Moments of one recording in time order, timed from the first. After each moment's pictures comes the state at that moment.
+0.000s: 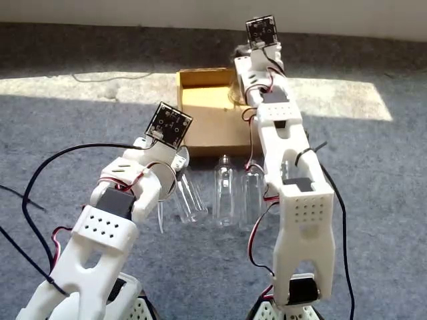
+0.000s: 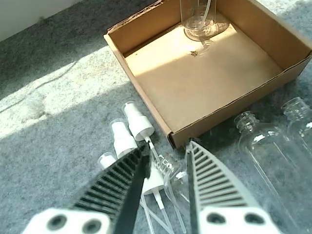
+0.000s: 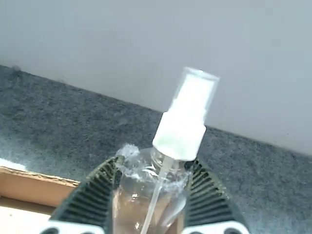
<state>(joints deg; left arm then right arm) 12.2 -45.8 58.0 34.4 -6.5 -10.4 41.7 -24.9 6.0 12.2</state>
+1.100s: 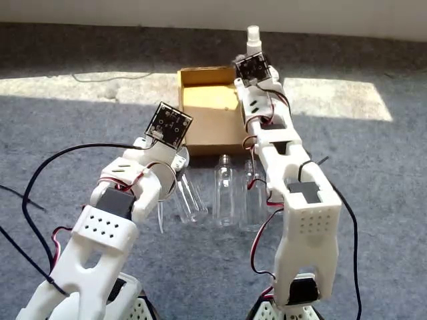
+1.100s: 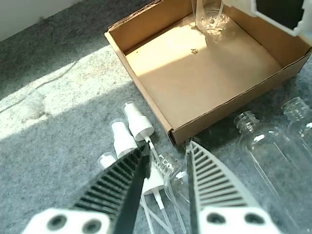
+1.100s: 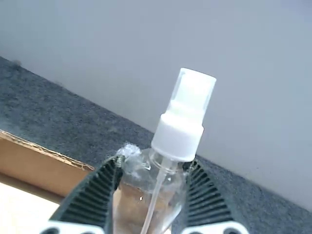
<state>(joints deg) 12.2 -45.8 58.0 34.4 -6.5 -10.4 33.5 4.5 -26.3 24.5</state>
